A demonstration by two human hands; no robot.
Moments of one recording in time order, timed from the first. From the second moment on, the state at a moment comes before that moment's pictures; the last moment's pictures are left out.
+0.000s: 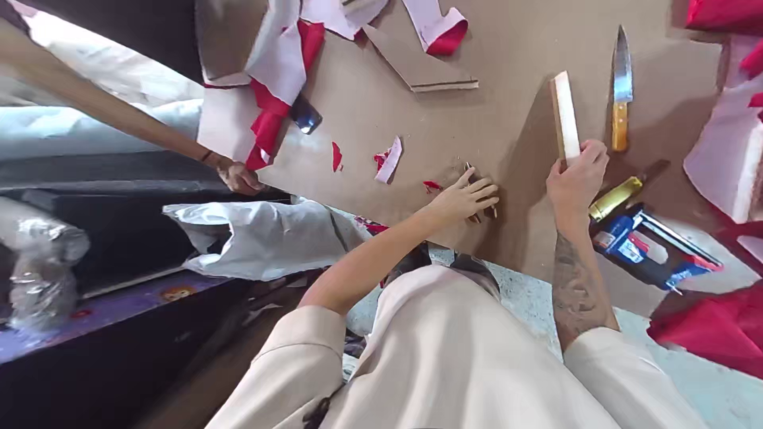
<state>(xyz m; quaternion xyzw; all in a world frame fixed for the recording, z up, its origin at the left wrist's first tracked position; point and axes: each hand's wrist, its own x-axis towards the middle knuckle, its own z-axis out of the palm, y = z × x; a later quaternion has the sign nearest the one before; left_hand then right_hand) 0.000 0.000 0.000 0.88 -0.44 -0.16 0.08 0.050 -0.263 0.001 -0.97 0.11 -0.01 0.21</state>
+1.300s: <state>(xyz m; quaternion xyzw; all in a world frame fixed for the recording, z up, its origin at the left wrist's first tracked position) -0.757 0.137 -0.100 0.45 0.72 -0.10 0.53 -0.142 -0.031 0.014 -0.97 -0.18 0.03 0.16</state>
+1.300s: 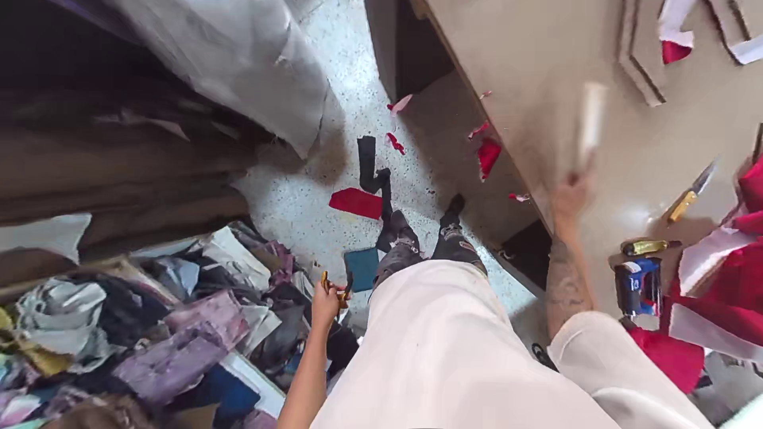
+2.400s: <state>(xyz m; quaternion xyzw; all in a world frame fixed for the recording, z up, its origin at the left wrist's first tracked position) -0.525 0.205 -0.036 0.52 0.59 -0.07 0.61 -0.042 -0.079 0.009 -0.98 -0.04 -0.08 0.19</state>
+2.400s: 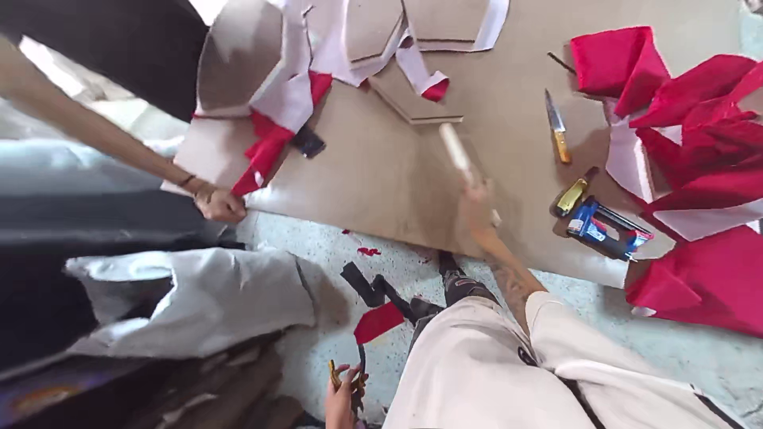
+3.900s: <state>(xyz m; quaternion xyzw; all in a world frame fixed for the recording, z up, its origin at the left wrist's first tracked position) 0.142 0.226 0.030 0.93 -0.01 -0.10 0.35 0.212 -0.105 0.015 -0.93 0.14 0.05 0.33</state>
